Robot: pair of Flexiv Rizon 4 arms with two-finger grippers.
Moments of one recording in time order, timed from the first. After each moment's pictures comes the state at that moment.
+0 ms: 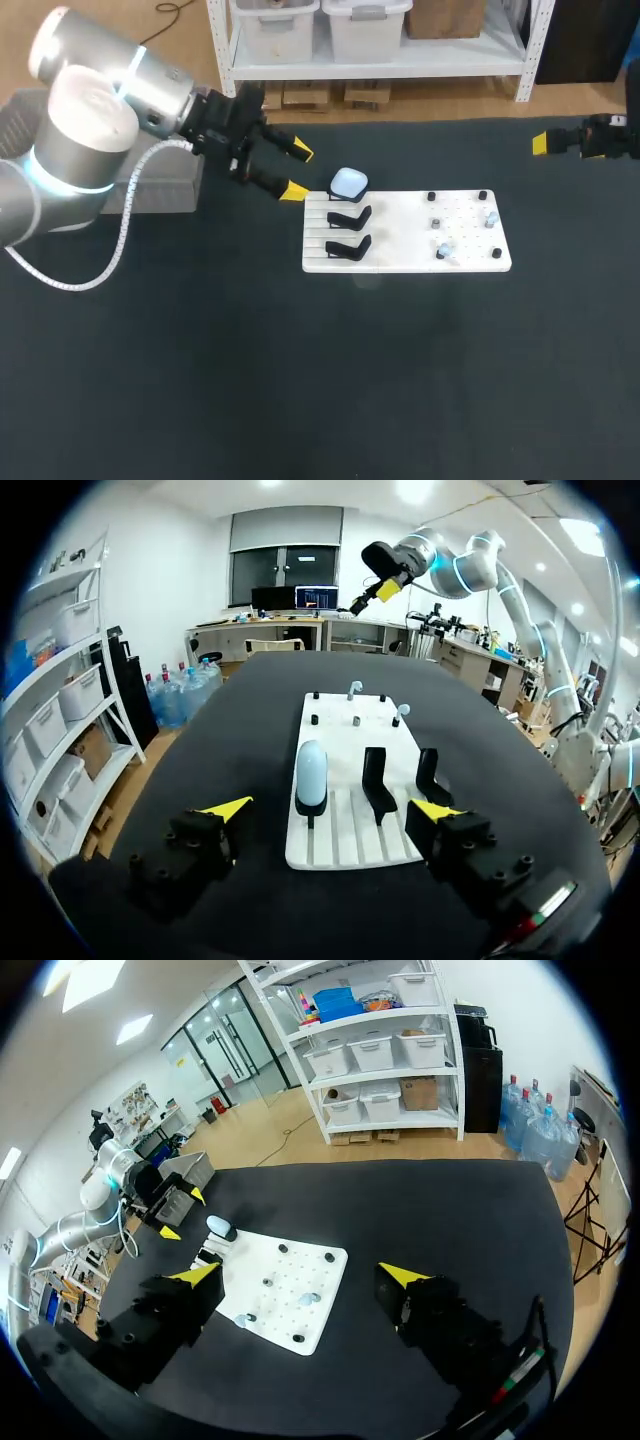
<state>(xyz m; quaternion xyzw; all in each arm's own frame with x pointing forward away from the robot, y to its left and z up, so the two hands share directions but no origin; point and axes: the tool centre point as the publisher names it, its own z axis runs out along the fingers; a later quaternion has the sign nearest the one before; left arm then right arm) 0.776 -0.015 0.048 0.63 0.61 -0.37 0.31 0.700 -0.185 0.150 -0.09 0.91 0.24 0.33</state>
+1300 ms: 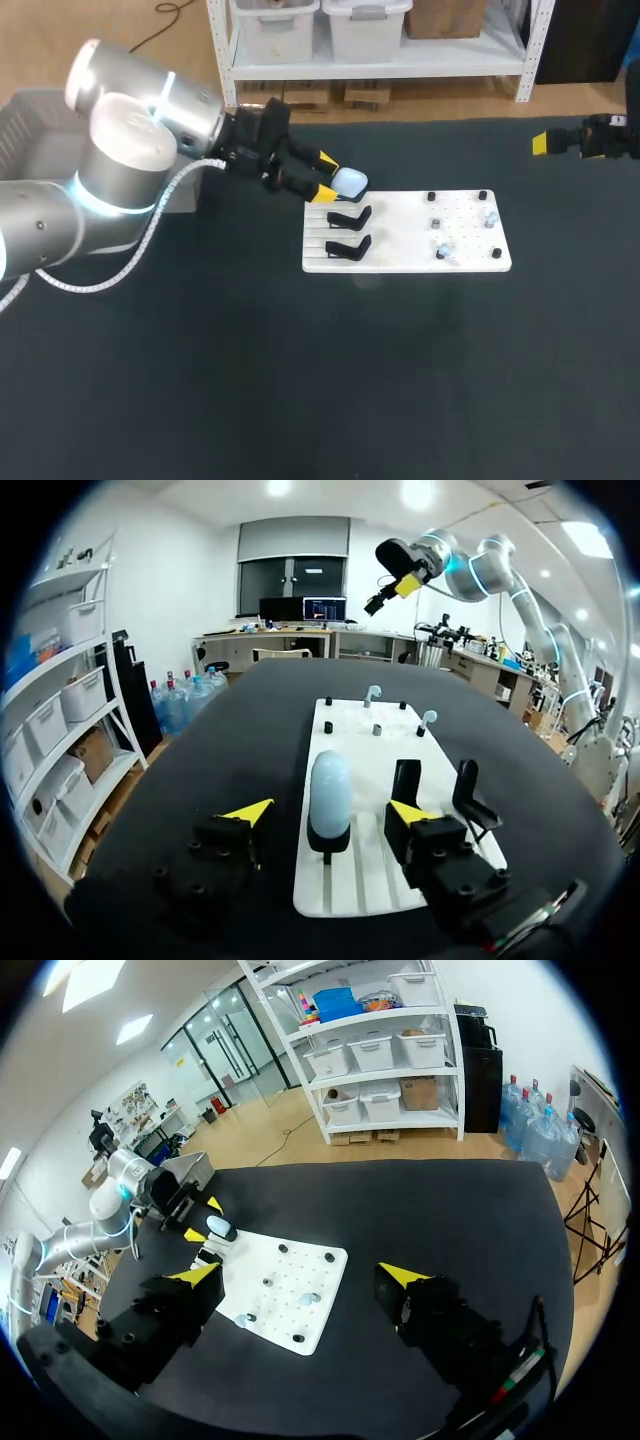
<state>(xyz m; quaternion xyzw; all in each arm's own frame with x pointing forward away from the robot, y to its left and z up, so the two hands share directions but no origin) 0.787 -0.056 0.021 0.61 0.61 -0.38 0.33 0.700 -0.185 0.150 -0.09 0.91 0.24 0.33</state>
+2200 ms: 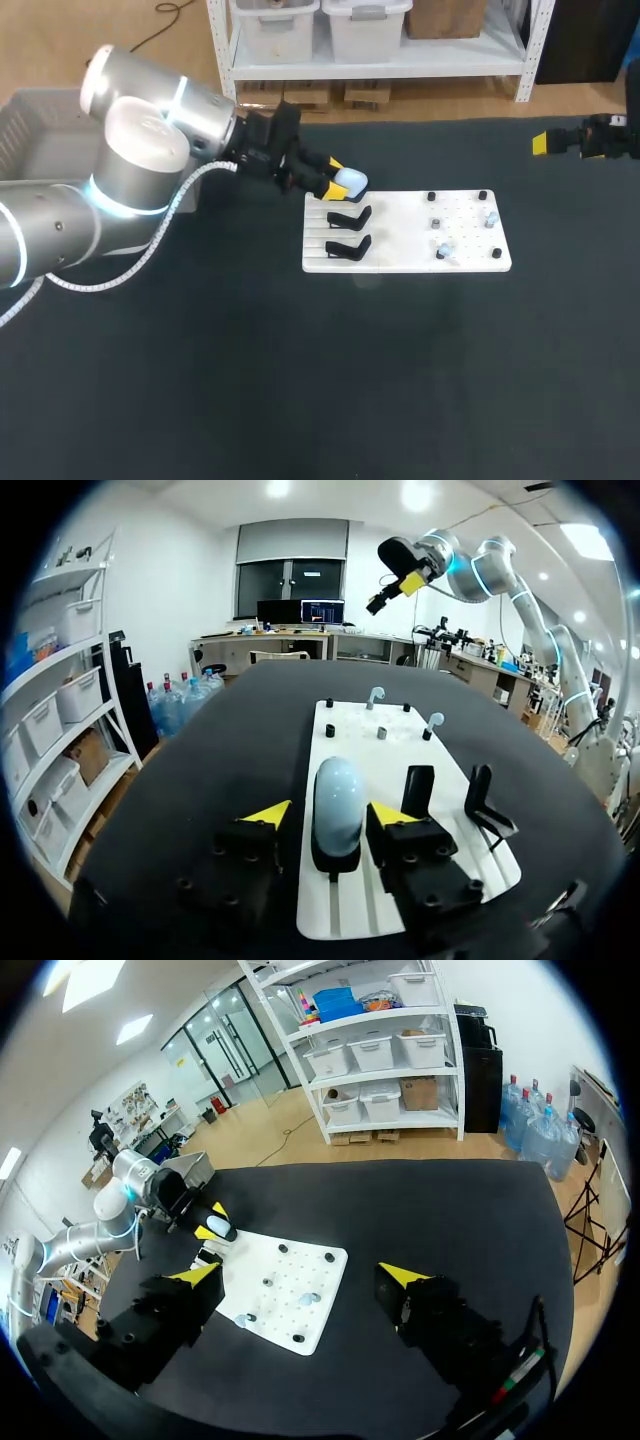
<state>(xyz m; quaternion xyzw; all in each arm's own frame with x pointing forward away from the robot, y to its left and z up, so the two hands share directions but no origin) 0.790 -0.072 0.014 0.61 0.61 -0.39 0.33 0.700 -0.185 0.150 -0.09 0.91 0.24 0.33</state>
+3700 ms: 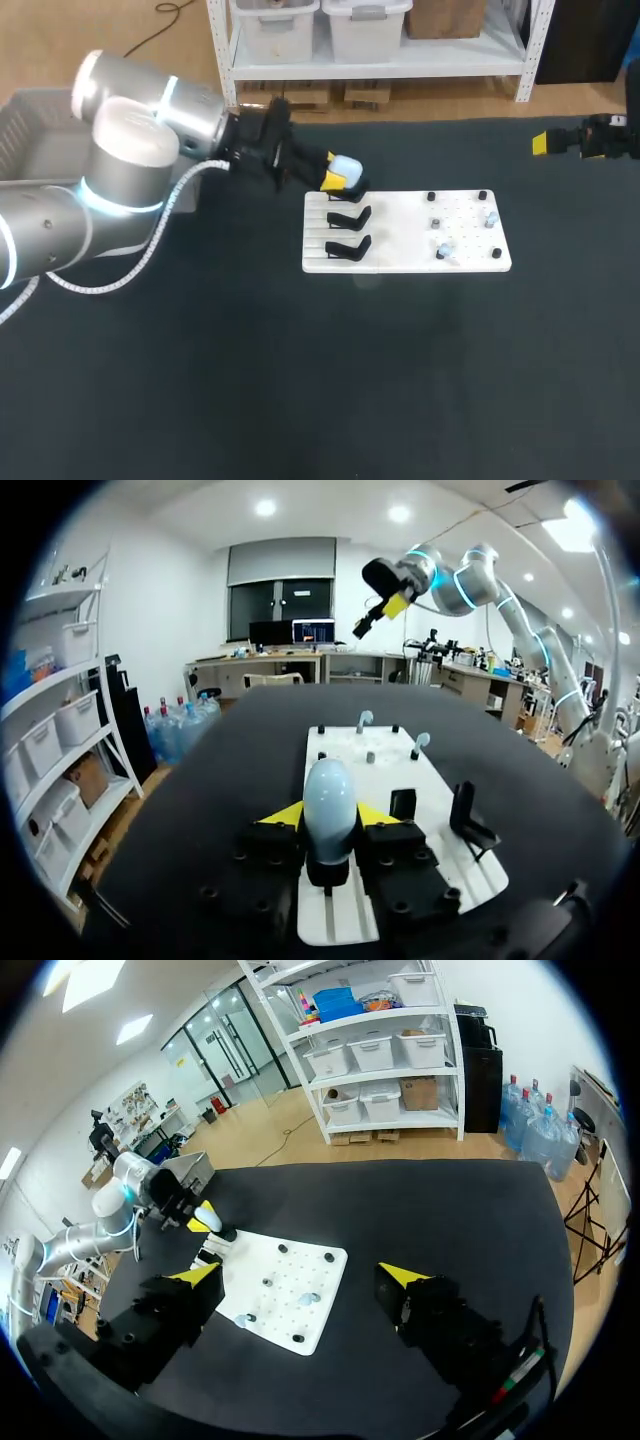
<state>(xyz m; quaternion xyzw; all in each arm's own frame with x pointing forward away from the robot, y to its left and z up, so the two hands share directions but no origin) 0.785 -0.068 0.044 0.61 0.57 -0.42 0.37 0.700 -0.185 0.150 -0.09 0.91 0.24 0.33</state>
